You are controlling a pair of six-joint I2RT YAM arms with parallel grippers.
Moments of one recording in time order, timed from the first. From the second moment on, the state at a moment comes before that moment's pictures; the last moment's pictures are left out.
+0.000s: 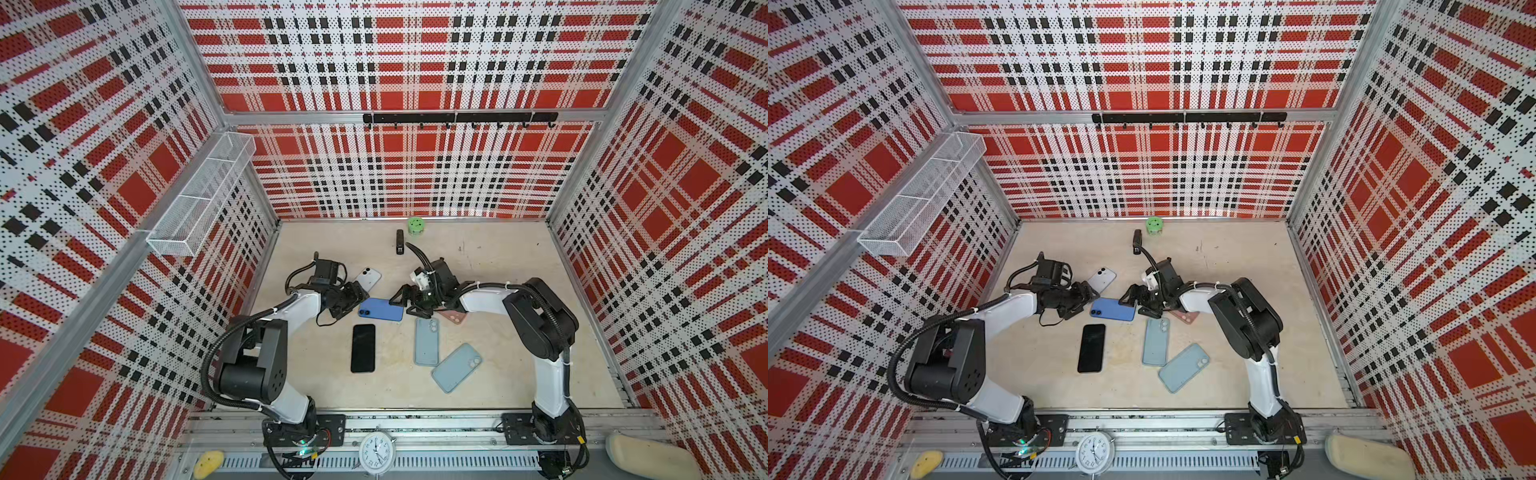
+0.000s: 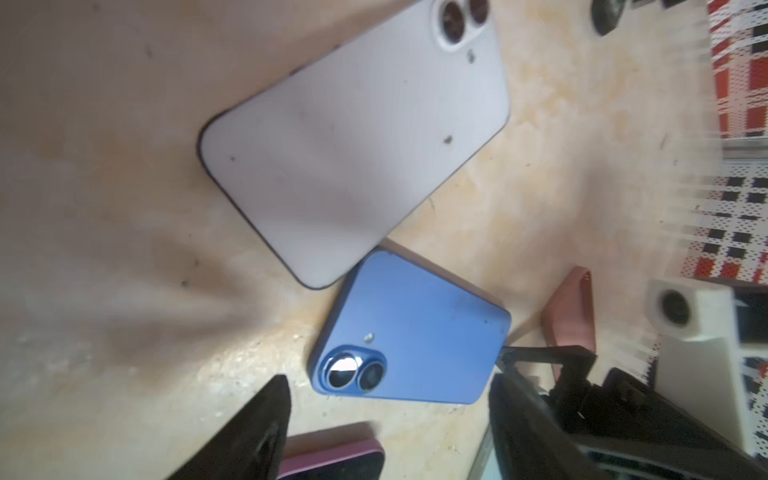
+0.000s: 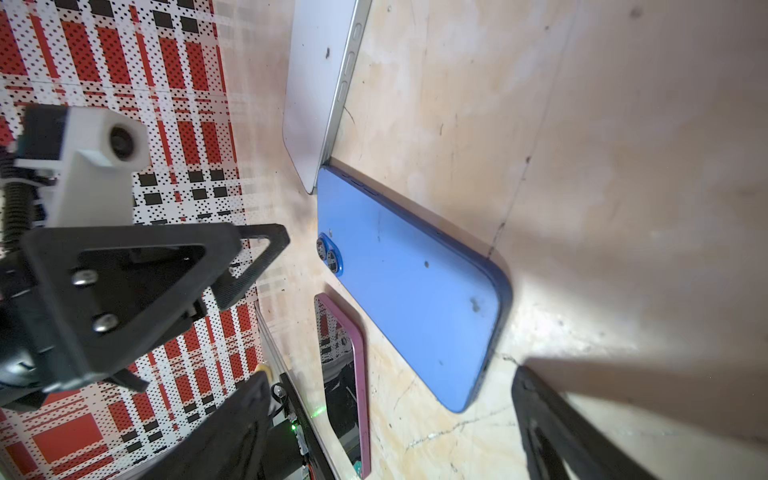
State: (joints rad) left arm -0.14 1.59 0.86 -0.33 0.37 -0.66; right arm 0.63 2.02 1.16 0.05 -0.61 0.88
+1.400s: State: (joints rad) left arm -0.19 1.67 0.75 0.05 0.38 -0.76; right arm 0.61 2.06 1.18 0.16 -0.63 0.97
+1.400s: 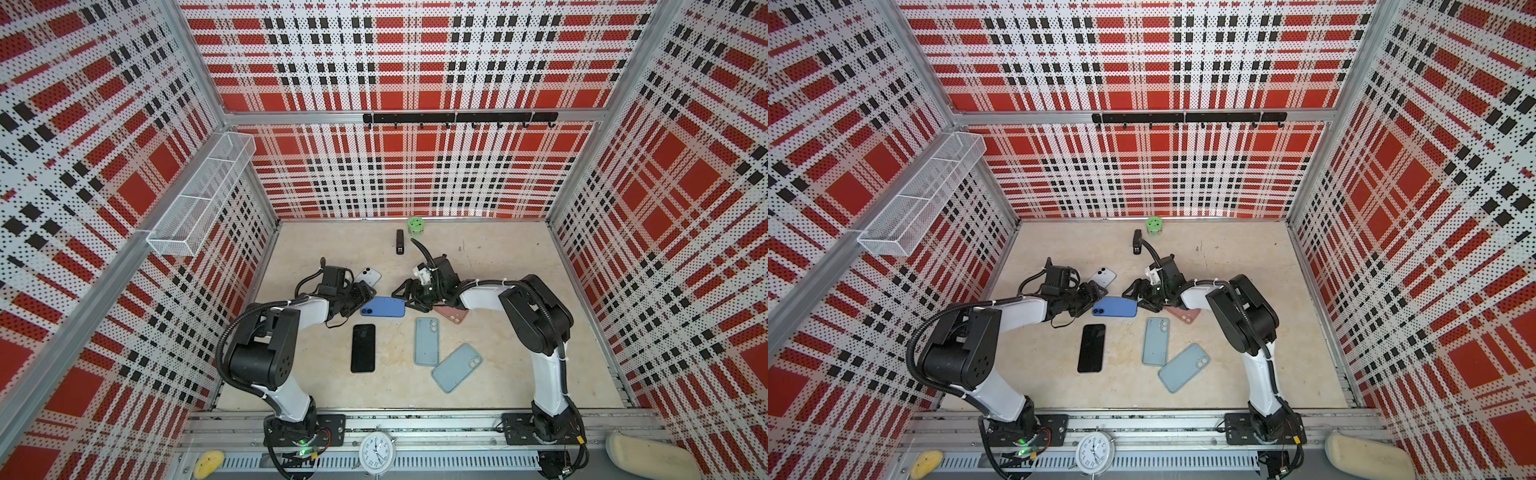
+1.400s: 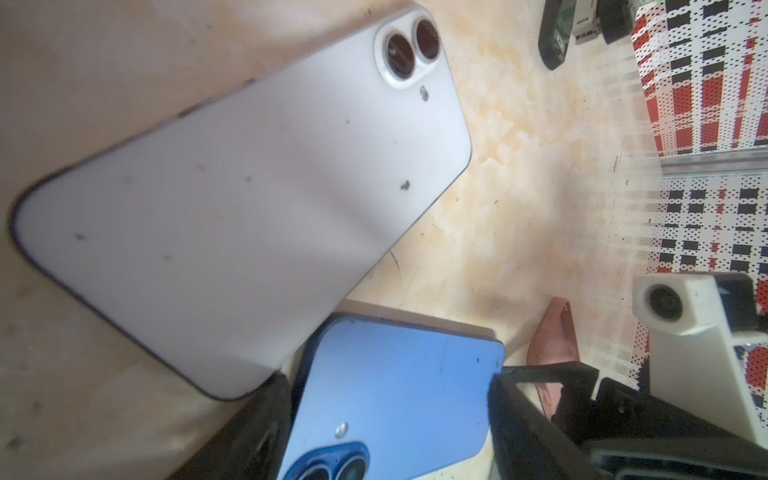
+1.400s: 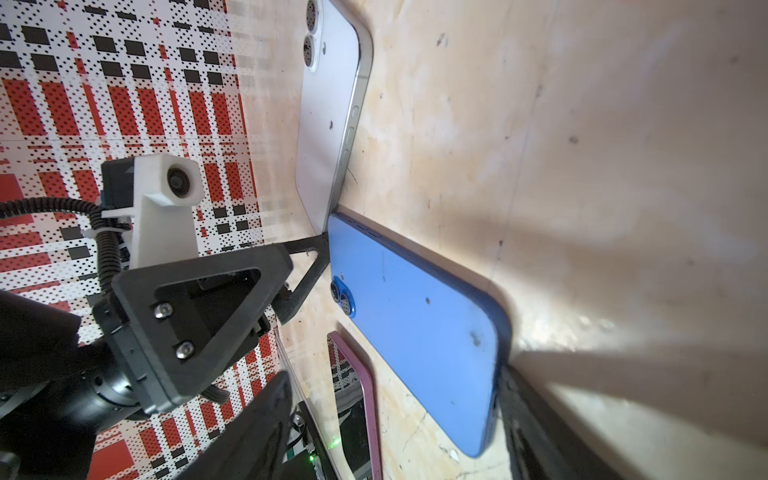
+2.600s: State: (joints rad) left arm -0.22 1.68 0.70 0.15 0.54 -0.82; right arm 0.58 1.96 1.13 0.23 -0.59 0.92
